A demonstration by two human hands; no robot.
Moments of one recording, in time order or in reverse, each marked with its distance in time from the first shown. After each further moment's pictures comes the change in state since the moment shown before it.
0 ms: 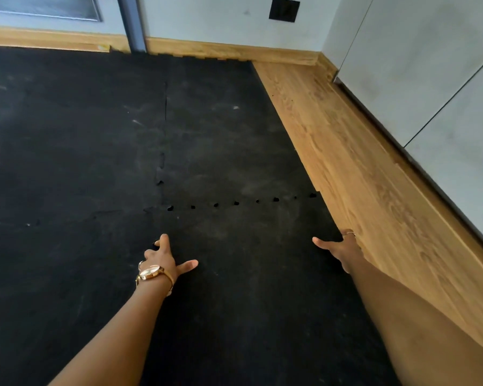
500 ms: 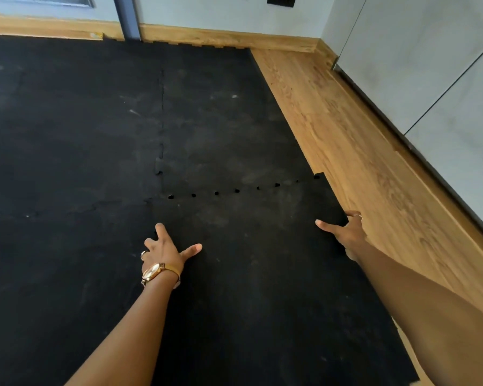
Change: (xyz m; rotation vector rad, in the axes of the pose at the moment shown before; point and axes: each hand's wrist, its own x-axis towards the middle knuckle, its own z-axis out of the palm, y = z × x) left_hand -0.007 0.002 0.008 -0.174 0.129 -0.023; right_hand 0.004 0.001 -0.002 0.244 0.010 -0.064
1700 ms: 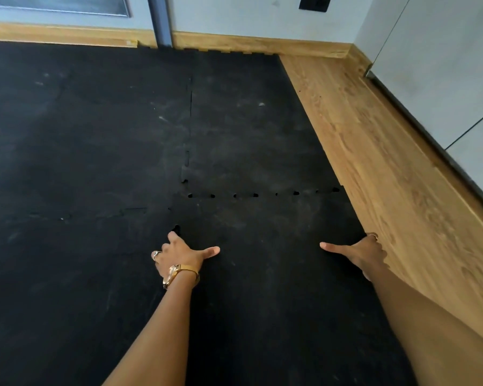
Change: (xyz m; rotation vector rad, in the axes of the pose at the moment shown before) left_hand 0.025 0.006 -0.012 0.005 0.095 -0.152; right_hand 0.001 -0.014 0.027 -0.518 -0.018 0.086
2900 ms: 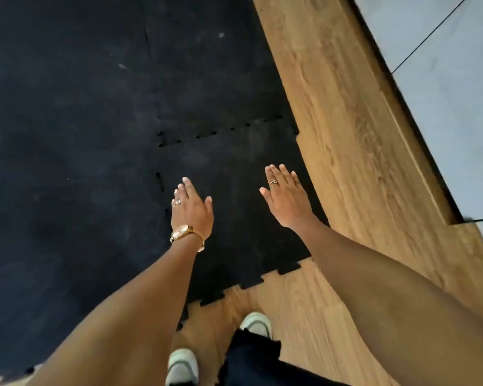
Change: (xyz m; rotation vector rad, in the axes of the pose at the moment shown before) left_hand -0.148 0.026 -0.058 0.205 -0.063 0.445; right_hand -0.198 -0.022 -0.074 -0.574 -0.016 -0.882
